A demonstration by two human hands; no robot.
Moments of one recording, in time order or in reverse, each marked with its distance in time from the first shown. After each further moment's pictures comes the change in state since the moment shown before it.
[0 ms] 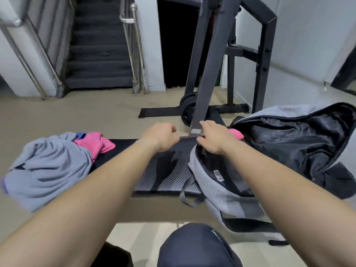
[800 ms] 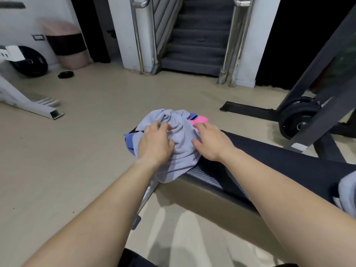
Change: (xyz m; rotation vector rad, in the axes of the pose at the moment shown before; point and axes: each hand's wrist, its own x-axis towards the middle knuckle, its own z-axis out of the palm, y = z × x) left_hand -0.136 -0.317 -0.026 0.022 0.456 -0.505; right_hand 0.092 -0.342 0.107 0.117 -0.004 -0.531
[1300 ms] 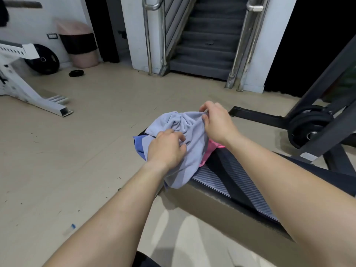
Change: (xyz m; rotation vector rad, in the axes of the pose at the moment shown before) left_hand 0.000 0.000 -0.010 -0.032 -0.052 0.027; right_hand 0.037 -0.027 -0.041 0.266 0.311 -0.040
